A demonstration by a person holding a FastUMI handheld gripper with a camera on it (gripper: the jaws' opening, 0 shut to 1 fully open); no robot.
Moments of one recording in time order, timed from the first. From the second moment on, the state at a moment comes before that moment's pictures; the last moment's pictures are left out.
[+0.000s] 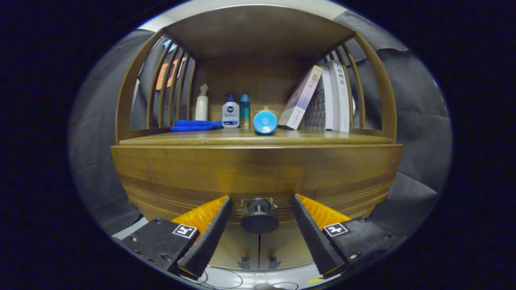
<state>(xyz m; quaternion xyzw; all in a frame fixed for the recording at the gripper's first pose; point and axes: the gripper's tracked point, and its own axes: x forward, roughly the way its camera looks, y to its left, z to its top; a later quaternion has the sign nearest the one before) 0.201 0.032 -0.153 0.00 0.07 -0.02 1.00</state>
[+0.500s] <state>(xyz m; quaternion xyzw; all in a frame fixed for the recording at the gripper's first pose) 0.199 0.028 -0.149 0.02 0.08 -0.02 1.00</state>
